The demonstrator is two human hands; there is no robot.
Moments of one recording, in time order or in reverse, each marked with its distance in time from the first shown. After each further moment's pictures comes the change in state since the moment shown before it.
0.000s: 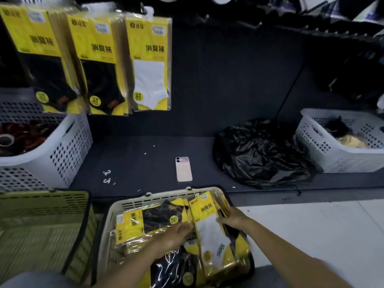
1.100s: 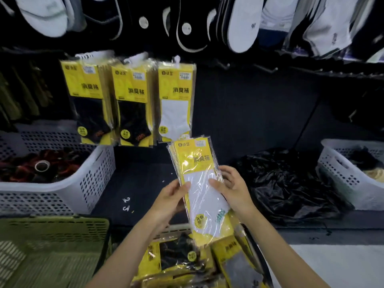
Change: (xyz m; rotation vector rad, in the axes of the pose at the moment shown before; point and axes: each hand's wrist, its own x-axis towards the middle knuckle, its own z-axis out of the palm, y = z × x) left_hand -0.067 0.133 -0.106 -0.492 0.275 0.531; right_hand -0.098 -0.173 -0.034 0.796 0.201 -0.809
